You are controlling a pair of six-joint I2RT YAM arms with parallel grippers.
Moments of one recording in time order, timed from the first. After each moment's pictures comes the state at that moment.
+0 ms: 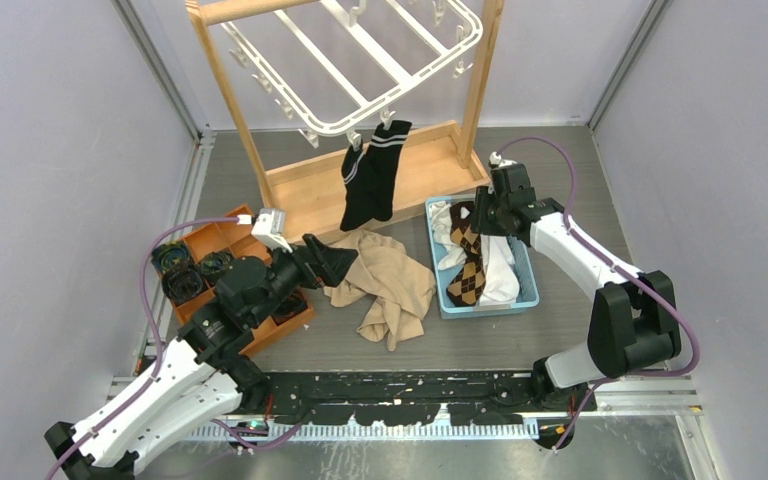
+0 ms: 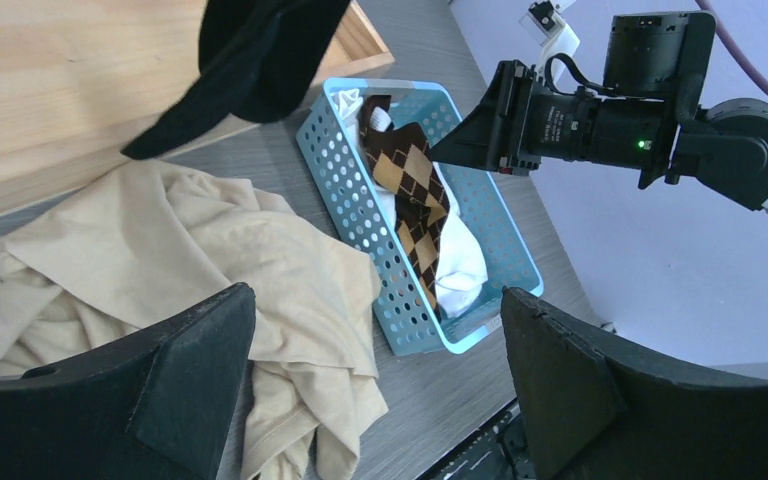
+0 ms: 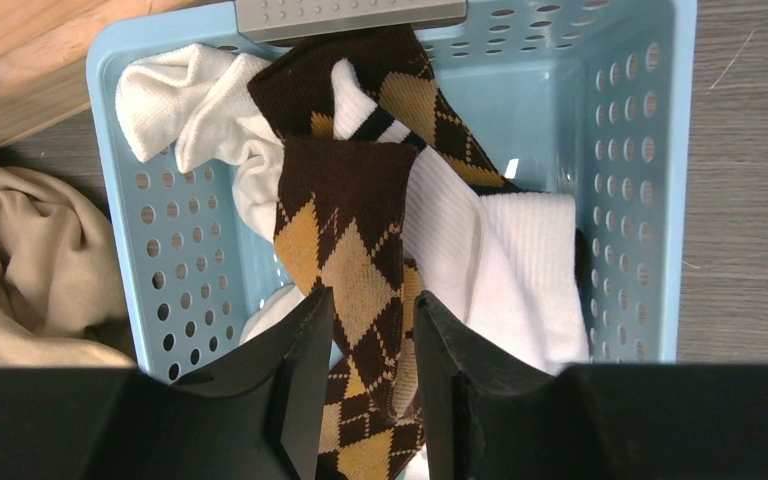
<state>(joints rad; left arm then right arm) -0.75 0.60 0.62 -0.15 -0.14 -0.66 0.29 1.46 1.02 -0.42 0.04 0.33</state>
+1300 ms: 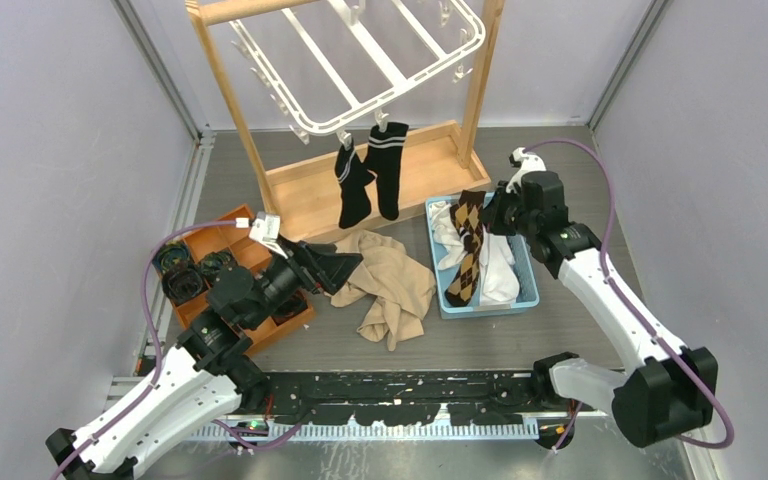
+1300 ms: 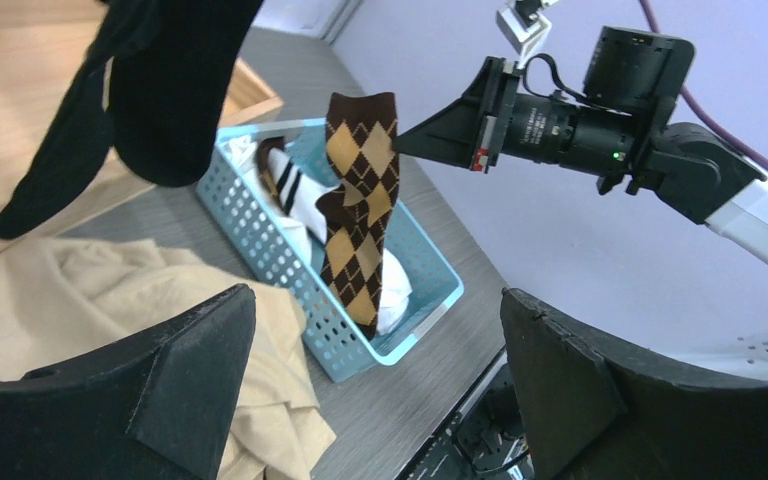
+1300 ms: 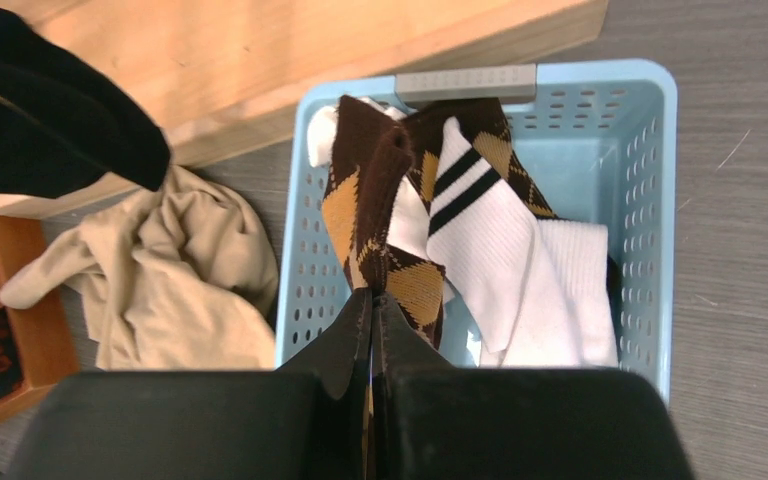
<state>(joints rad) -0.75 0.54 0.56 0.02 0.00 -0.67 0.27 1.13 0.92 -0.34 -0.09 0.34</state>
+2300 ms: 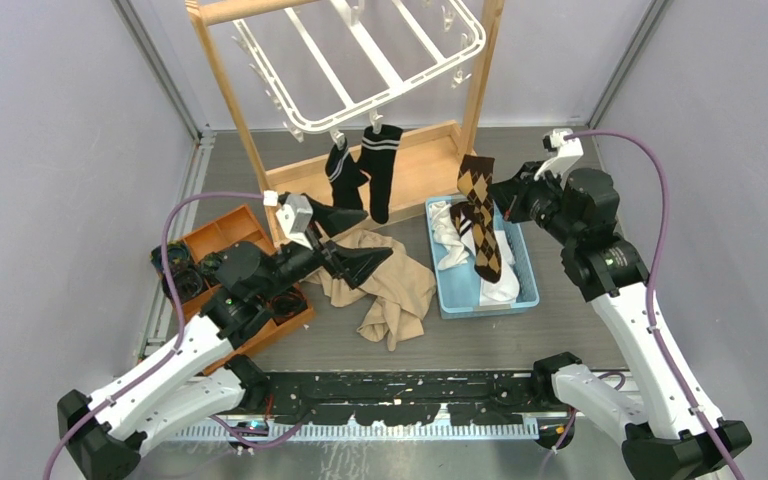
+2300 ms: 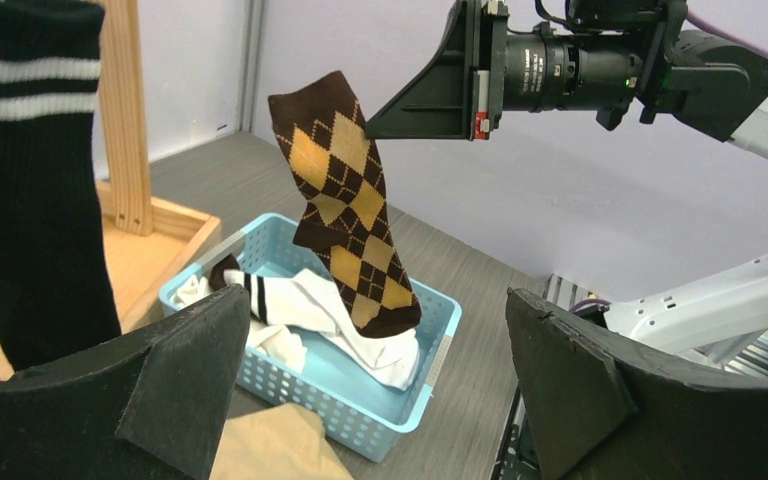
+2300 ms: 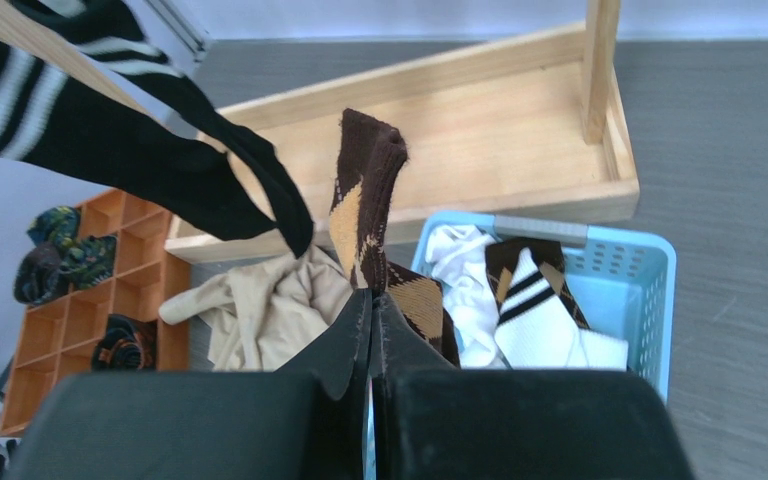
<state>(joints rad) -0.75 0.78 0.68 0.39 0.31 -0.32 0.27 0.91 1.08 -0.38 -0.19 0.31</state>
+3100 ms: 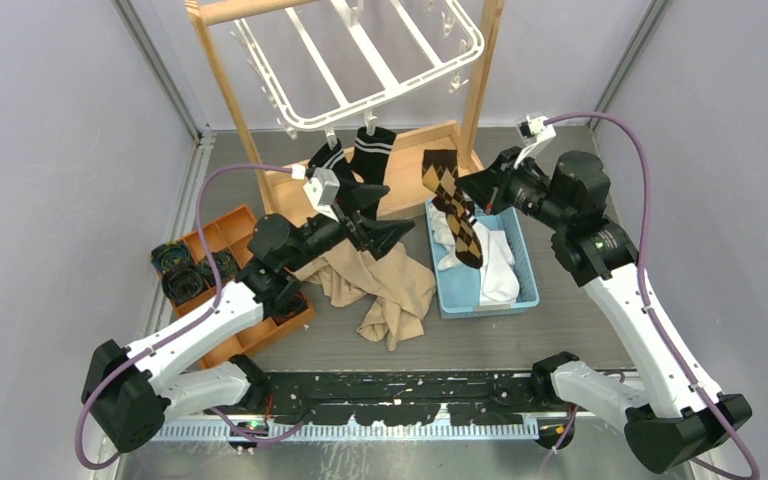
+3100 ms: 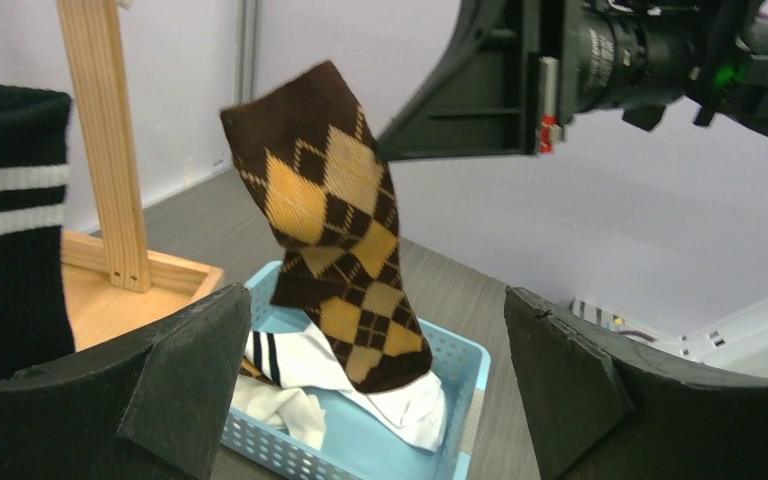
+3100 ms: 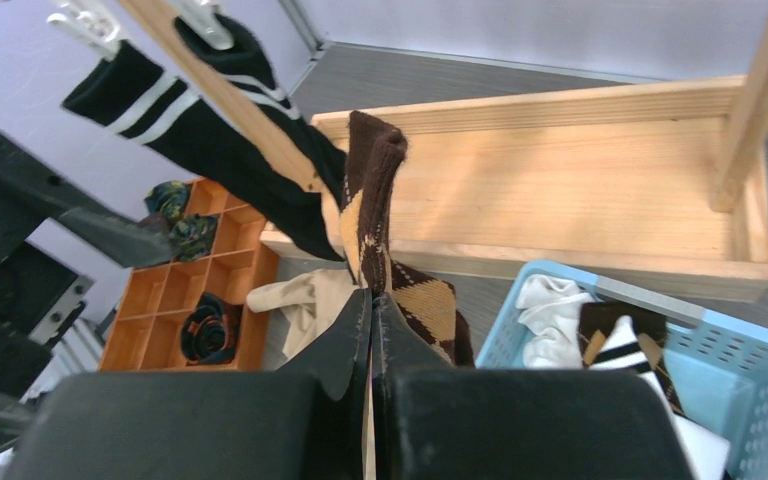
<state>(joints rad) -0.72 1.06 0.76 0.60 0.34 -0.32 0.33 1.00 1.16 -0.28 -0.41 0.33</state>
